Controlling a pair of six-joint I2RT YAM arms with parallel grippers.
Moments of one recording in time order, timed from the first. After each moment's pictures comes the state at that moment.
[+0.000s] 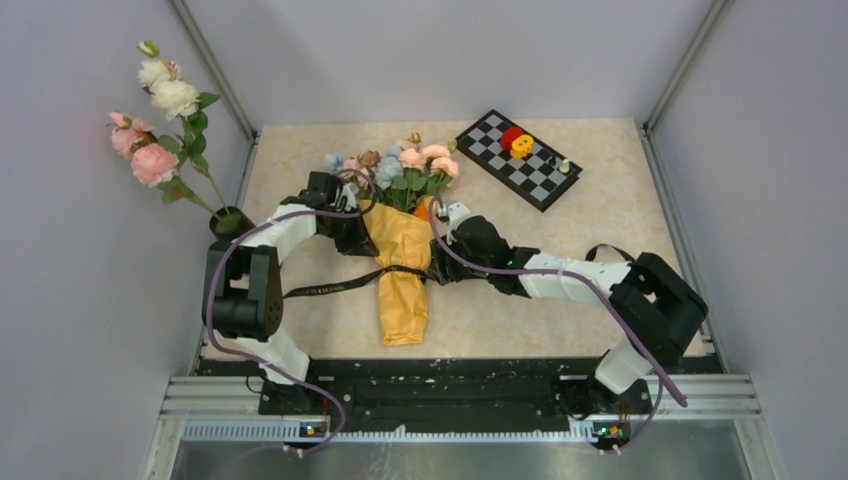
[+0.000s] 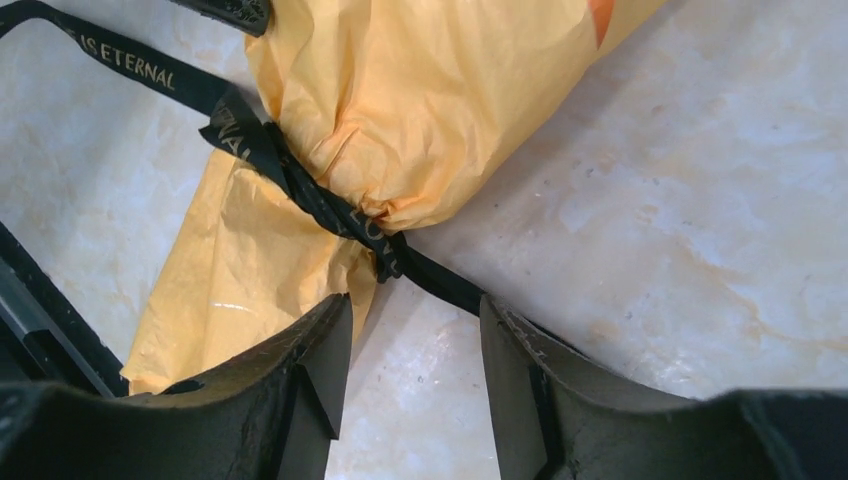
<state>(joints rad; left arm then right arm) -0.12 1.69 1.08 -0.55 0.48 -0.39 0.86 1.58 0.86 0.11 -0.03 0.33</state>
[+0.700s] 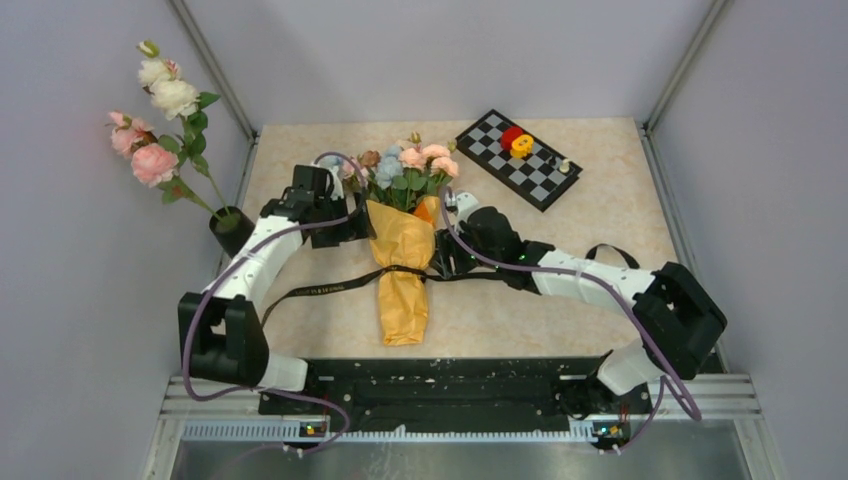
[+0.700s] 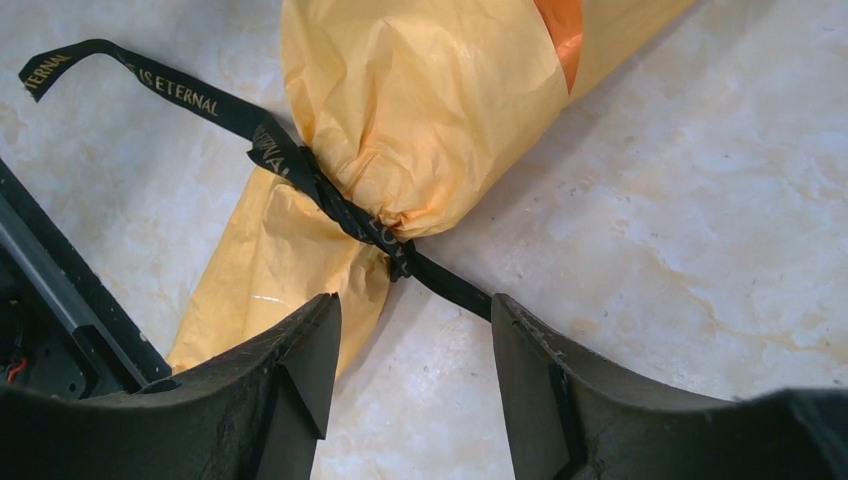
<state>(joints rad) -0.13 1.44 1.08 -0.62 0.26 -0.32 0.82 1.49 0.90 0.04 -0.07 0.32</state>
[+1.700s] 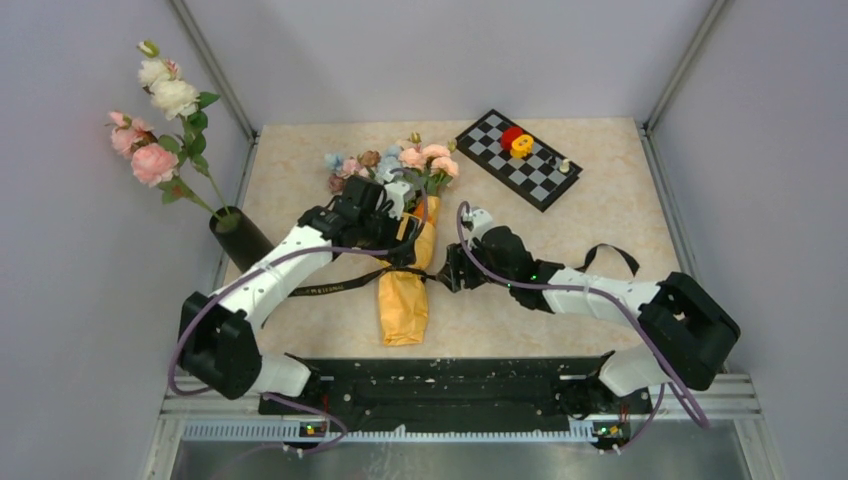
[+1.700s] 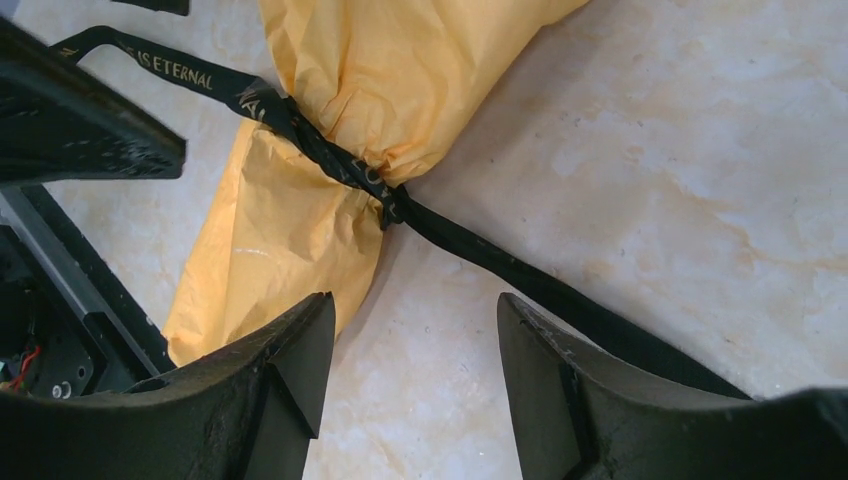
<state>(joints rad) -0.49 1.35 1.08 -0.62 0.25 -0.09 0.82 1.43 0.70 0.20 -0.07 0.41</state>
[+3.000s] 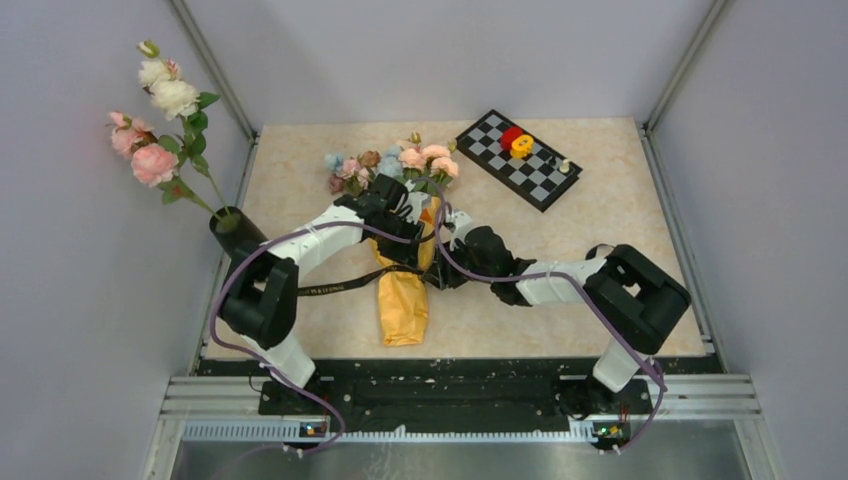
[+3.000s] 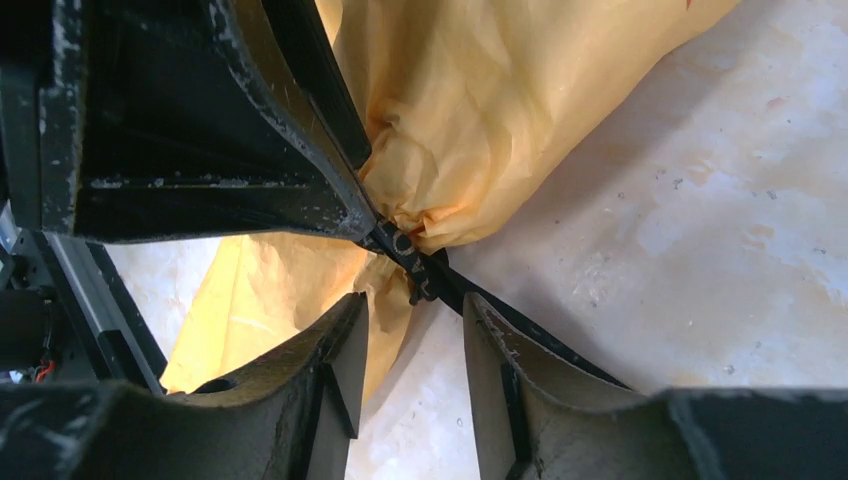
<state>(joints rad) -0.50 1.68 1.18 -0.62 0.32 -0.07 0.82 1.66 0.73 0.44 -0.18 0.44</state>
